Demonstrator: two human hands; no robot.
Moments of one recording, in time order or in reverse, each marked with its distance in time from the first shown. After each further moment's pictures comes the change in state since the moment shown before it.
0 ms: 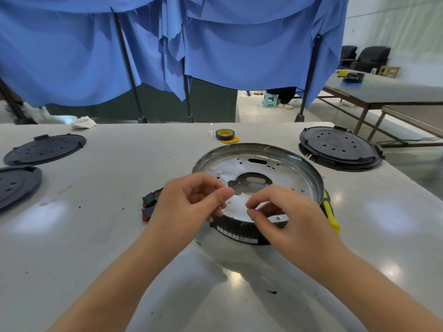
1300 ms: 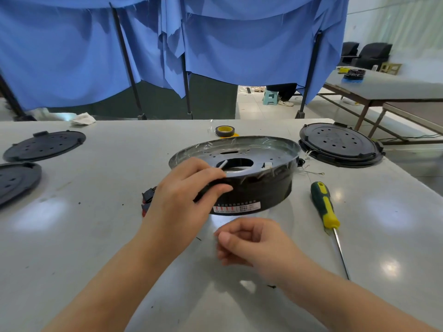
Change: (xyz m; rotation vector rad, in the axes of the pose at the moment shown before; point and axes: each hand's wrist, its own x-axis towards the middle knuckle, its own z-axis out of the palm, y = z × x) left_hand 0.005 -0.012 -0.005 0.653 0.180 0.647; right_hand -0.010 -0.031 0.039 1.009 -0.263 0.797
